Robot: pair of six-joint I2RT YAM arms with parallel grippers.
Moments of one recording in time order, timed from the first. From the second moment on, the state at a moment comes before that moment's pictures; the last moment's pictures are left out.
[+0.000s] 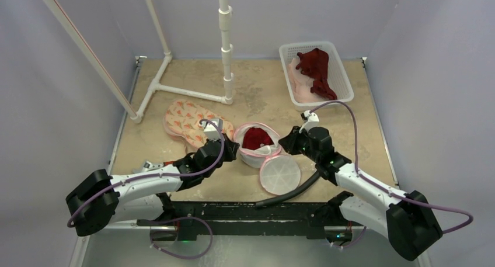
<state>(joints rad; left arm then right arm) -0.96 1.13 0.43 0.28 -0.46 -0.78 0.52 1.00 0.38 0.17 -0.09 0.54</state>
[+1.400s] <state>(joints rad) -0.96 1.00 0.42 0.14 -0.46 -0.74 0.52 0.80 0.26 0.17 -0.09 0.52</state>
